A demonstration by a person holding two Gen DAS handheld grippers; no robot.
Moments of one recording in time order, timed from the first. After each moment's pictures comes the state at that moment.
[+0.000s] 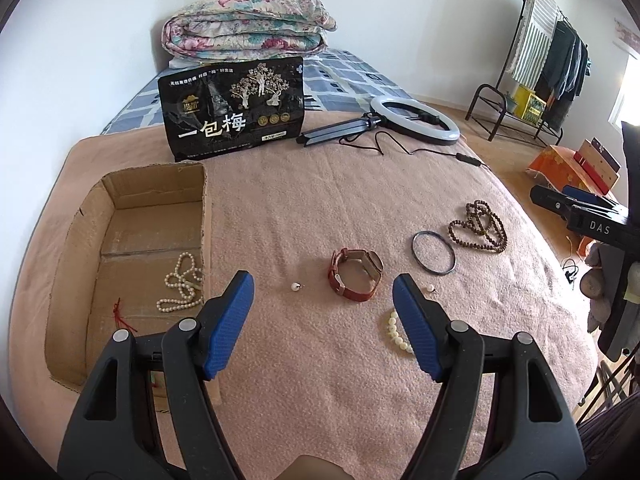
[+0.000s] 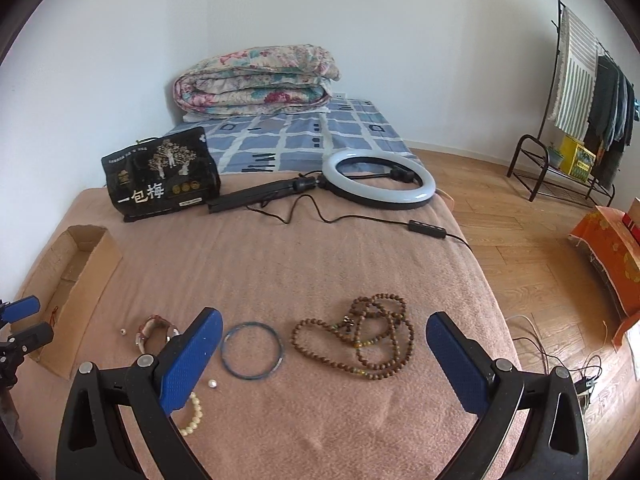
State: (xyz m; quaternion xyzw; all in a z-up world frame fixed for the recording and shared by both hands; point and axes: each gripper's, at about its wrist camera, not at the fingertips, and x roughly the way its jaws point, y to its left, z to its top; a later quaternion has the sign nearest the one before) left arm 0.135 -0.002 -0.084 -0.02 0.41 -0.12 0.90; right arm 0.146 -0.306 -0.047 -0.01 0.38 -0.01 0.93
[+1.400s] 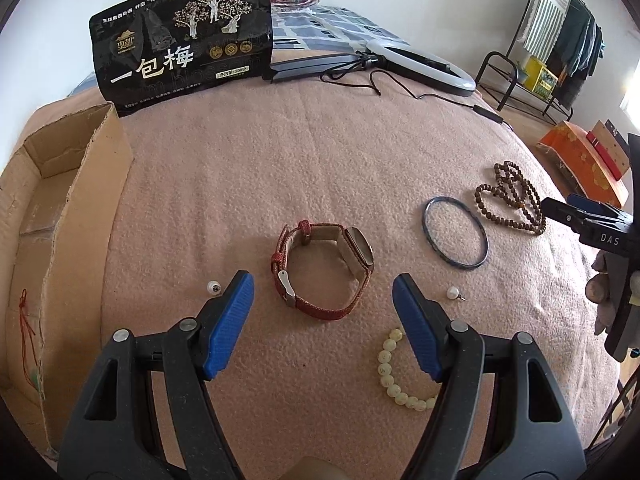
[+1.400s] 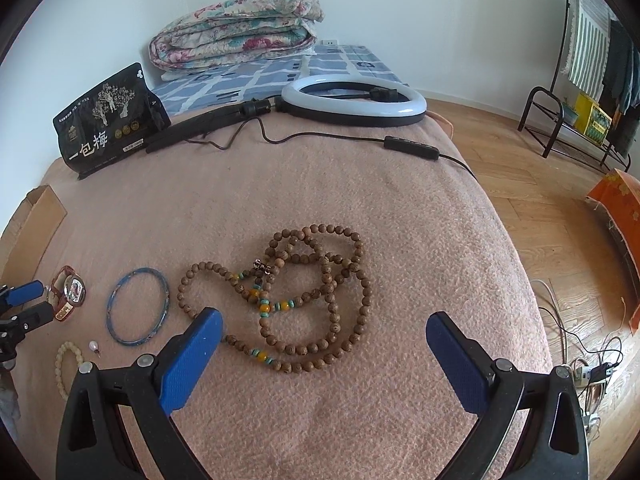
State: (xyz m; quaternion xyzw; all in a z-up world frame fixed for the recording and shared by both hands) left arm 0.192 -0.065 -0.177 -0.01 0.46 -0.11 0.88; right arm 0.192 -0.374 -0.151 0.00 0.45 0.02 0.90
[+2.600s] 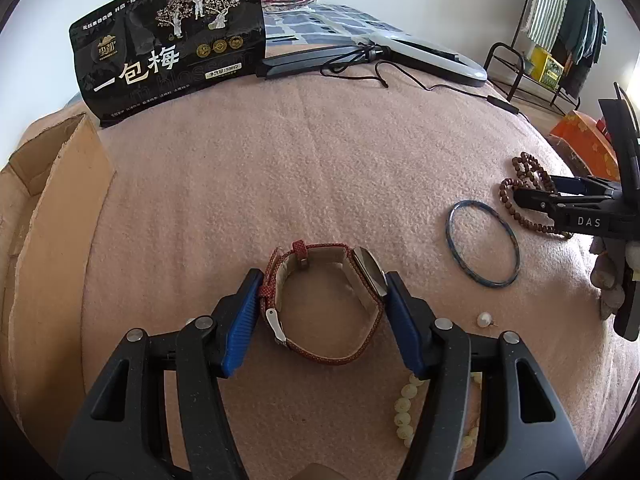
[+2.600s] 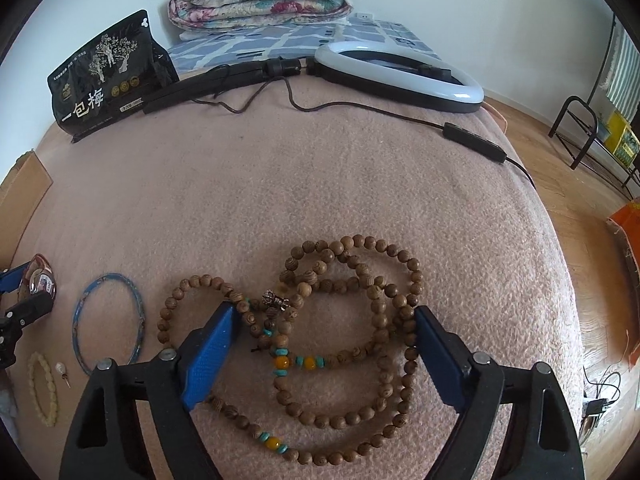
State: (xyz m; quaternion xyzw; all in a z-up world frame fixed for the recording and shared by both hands) left arm 0.216 -0.076 -0.198 0.01 0.46 -0.10 0.88; right arm 0.247 -0.344 -0.184 -0.04 0.48 0.06 0.87
